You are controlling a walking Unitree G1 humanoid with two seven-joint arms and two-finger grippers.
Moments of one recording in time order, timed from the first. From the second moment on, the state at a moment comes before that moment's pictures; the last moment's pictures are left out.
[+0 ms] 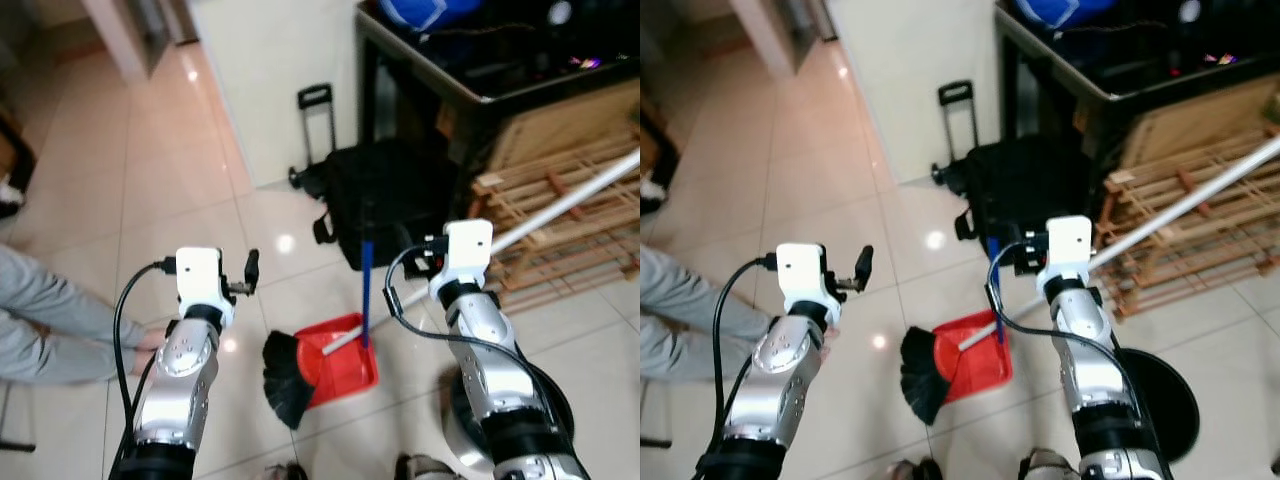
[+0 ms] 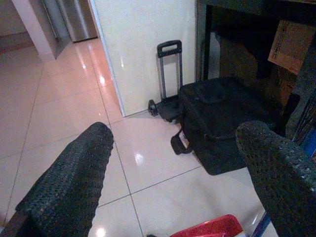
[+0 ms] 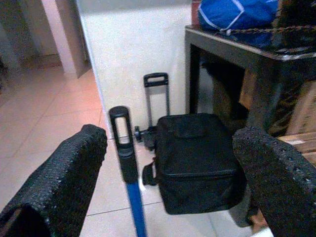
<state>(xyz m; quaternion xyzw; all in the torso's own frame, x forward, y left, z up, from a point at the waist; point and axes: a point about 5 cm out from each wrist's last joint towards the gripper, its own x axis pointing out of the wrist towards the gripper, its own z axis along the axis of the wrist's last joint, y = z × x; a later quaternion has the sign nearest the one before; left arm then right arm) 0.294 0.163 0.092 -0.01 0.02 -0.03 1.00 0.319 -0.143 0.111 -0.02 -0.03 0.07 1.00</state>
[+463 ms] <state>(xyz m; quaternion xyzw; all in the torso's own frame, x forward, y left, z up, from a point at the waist) 0.280 0.174 0.056 -0.01 0.09 -0.01 1.00 0.300 -0.143 0.063 -0.04 0.07 0.11 0.99</state>
